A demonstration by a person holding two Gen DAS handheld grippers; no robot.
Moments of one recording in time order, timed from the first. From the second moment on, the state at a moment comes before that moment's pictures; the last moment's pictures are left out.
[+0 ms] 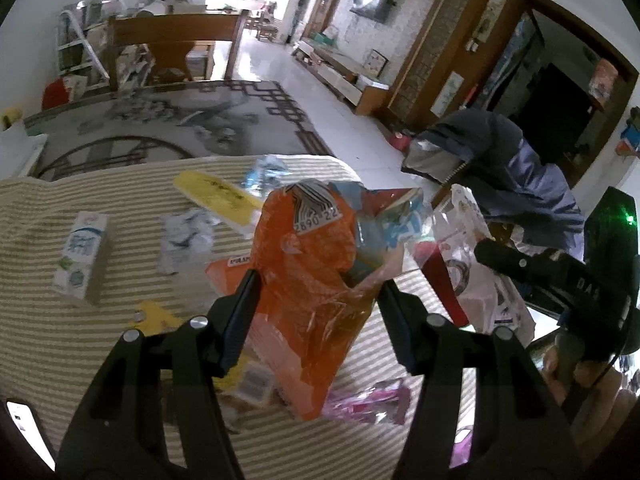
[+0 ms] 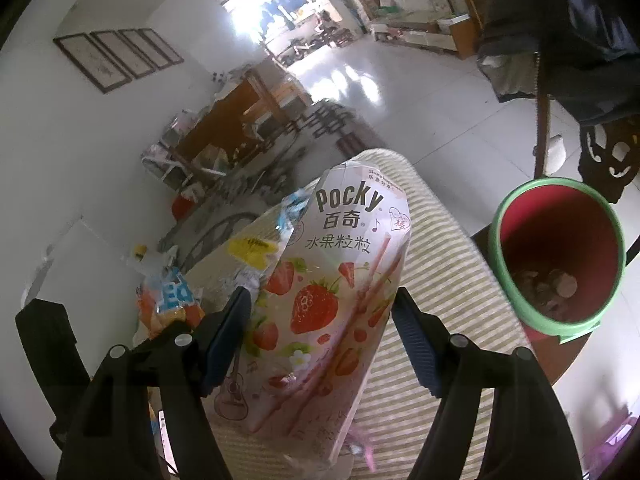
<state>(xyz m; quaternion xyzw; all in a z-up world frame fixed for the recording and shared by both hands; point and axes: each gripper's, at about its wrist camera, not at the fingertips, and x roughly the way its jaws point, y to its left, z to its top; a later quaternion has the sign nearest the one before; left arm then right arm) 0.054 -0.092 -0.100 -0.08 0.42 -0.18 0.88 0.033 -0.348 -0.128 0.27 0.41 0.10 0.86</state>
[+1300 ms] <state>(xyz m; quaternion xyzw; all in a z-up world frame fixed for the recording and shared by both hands) 0.119 -0.348 -0.137 -0.01 0.47 -0.30 0.83 0.052 -0.593 -0.179 0.36 0.41 -0.04 0.84</state>
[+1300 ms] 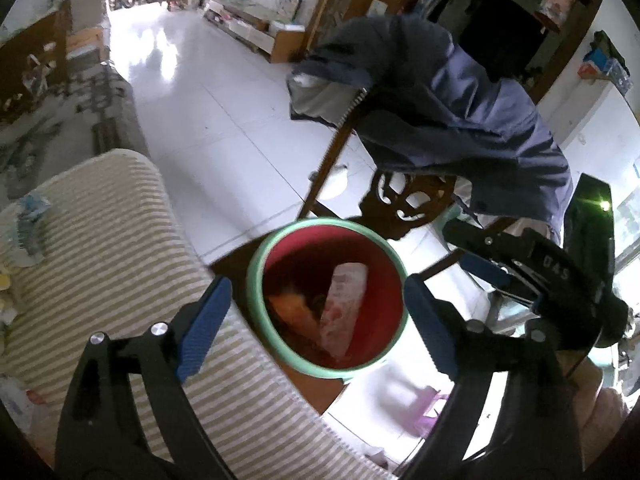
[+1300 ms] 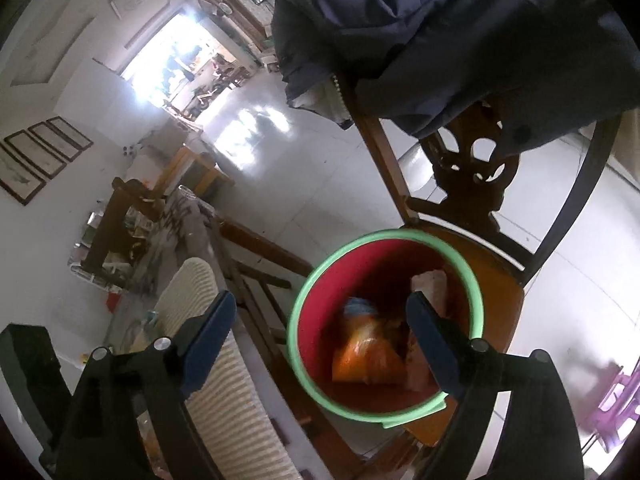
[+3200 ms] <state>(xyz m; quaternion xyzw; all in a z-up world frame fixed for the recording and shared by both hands) 0.120 0.113 -0.215 -0.11 0.49 0.04 0.86 0.069 -0.132 -0.194 0.01 0.56 0.16 0.81</state>
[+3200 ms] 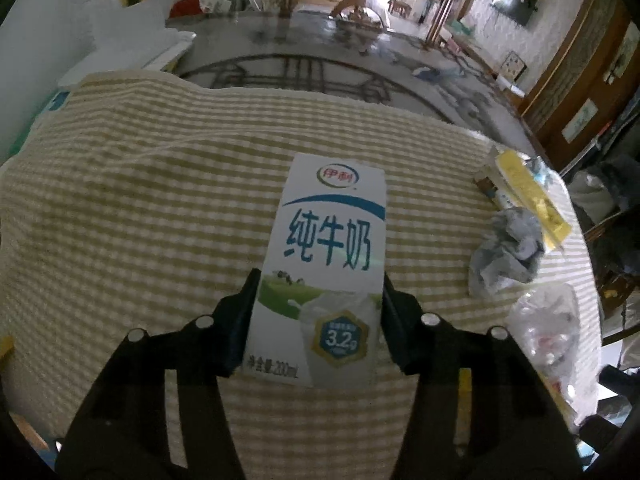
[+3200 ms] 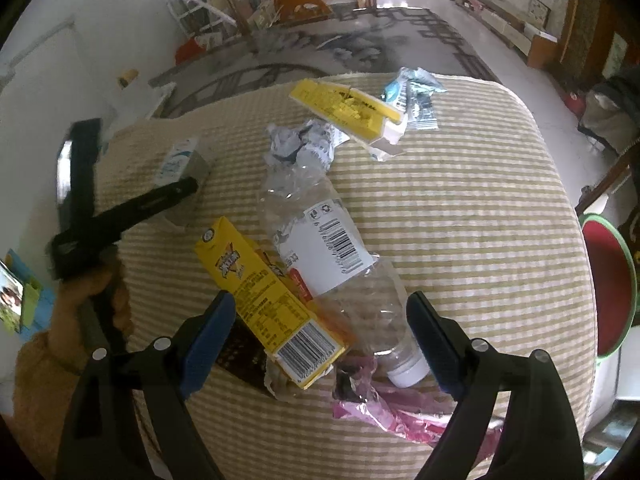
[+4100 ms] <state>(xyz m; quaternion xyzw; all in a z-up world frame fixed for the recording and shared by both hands) 0.104 0.119 -0.229 -0.14 0.50 0.05 0.85 0.081 -0.079 -0.217 -0.08 0.56 0.21 0.80</state>
